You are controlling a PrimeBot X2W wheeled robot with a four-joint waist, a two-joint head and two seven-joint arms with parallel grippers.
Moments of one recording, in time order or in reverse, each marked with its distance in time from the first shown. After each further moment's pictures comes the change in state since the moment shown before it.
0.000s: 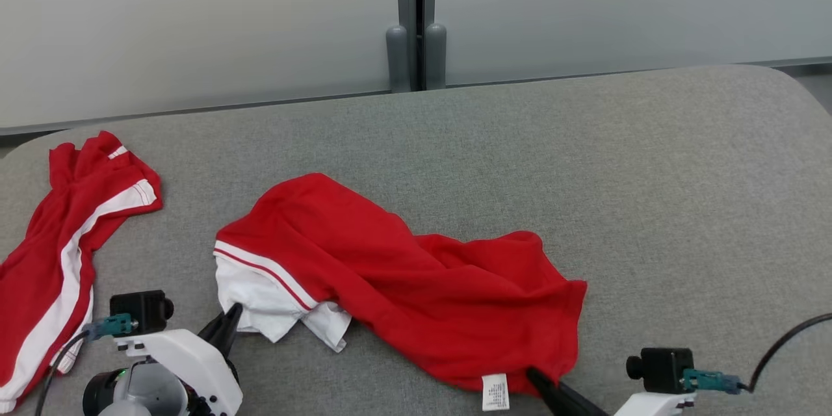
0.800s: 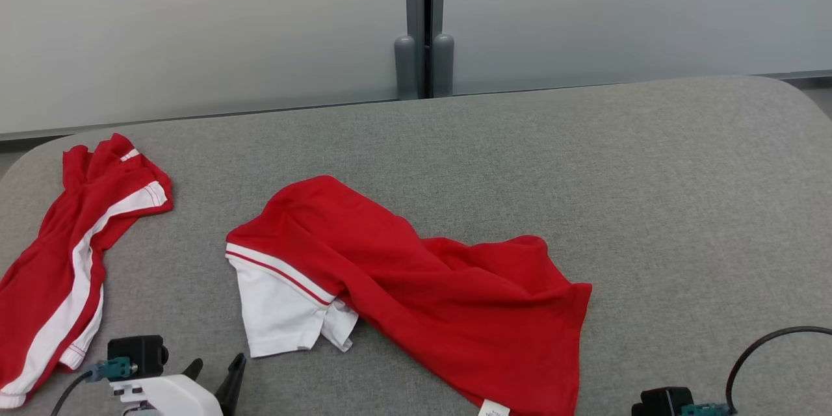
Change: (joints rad) left arm 0.204 0.024 0.050 -0.212 0.065 0.096 0.073; right arm 0.120 0.005 -0.105 0.012 -0.084 0.000 0.185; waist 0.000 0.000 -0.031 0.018
